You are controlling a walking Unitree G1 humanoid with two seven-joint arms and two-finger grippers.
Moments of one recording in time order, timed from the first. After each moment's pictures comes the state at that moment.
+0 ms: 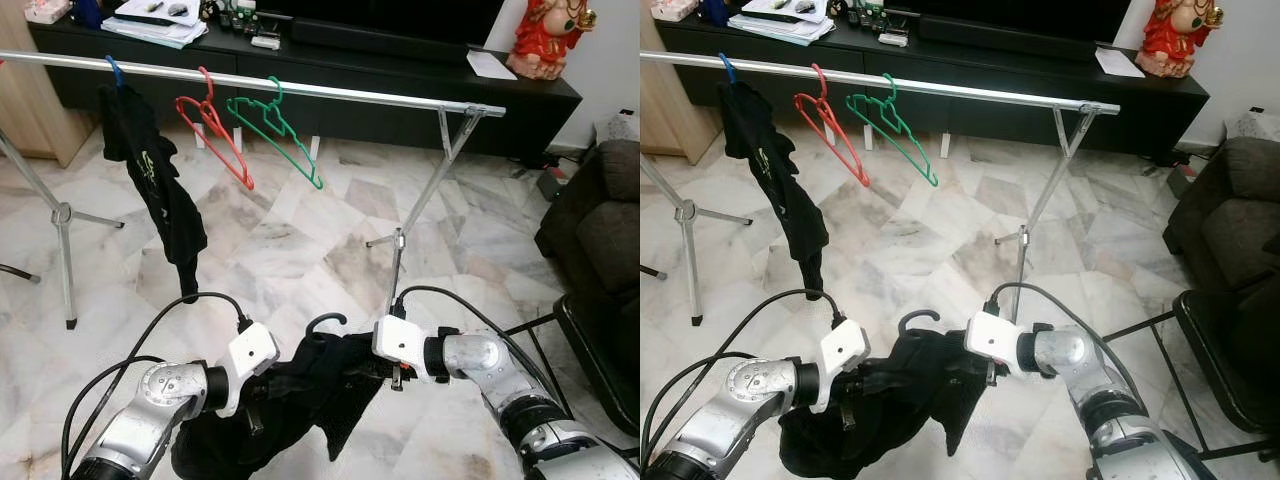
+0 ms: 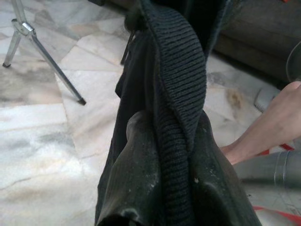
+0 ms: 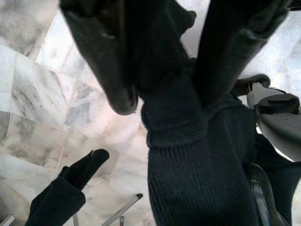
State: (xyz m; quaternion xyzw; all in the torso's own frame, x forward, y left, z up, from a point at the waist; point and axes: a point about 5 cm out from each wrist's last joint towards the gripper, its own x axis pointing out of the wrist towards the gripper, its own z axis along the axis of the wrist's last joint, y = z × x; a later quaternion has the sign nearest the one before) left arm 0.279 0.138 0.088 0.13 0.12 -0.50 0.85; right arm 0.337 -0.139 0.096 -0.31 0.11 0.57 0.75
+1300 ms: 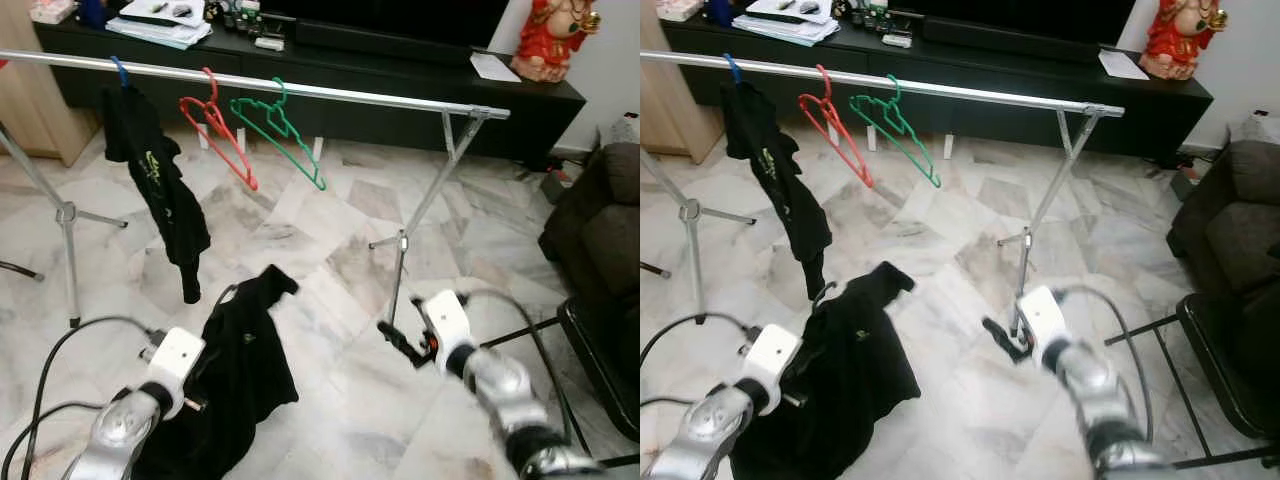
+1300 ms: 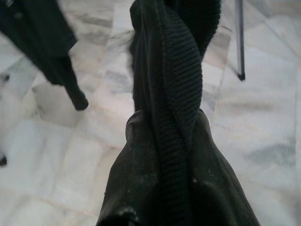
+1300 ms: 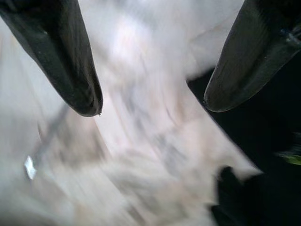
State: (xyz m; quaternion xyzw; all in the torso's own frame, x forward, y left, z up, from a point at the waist) left arm 0.268 0.225 0.040 0.12 0.12 -0.10 0.98; right arm 0.317 -0.184 0.026 -0.06 0.22 0.17 0.96
